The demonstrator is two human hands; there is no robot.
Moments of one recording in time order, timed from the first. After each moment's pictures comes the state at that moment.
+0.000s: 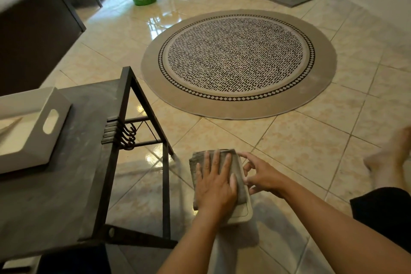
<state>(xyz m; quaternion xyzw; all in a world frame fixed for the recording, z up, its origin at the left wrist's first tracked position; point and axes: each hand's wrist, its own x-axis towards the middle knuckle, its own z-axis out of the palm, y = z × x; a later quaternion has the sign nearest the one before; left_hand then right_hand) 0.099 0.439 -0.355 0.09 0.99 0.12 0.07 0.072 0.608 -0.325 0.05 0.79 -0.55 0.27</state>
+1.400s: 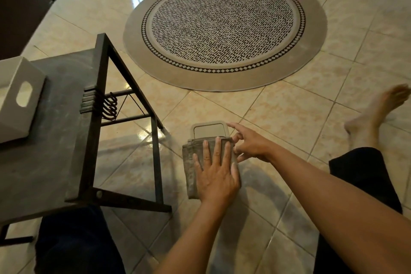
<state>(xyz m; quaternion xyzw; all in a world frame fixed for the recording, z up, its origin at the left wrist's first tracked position) 0.160 0.471 -0.357 0.08 0.99 0.09 0.10 0.078 0.612 -0.322 0.05 0.78 -0.55 0.30</state>
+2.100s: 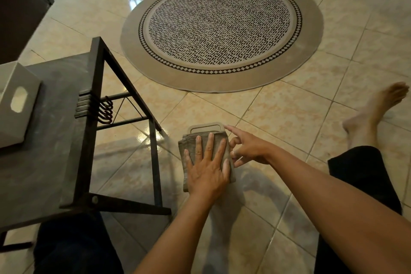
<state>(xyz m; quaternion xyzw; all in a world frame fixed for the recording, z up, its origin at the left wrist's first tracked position) 0.140 0.450 -0.351 0.10 0.99 0.08 0.10 0.081 0.617 -0.321 0.05 0.74 -0.58 0.35</state>
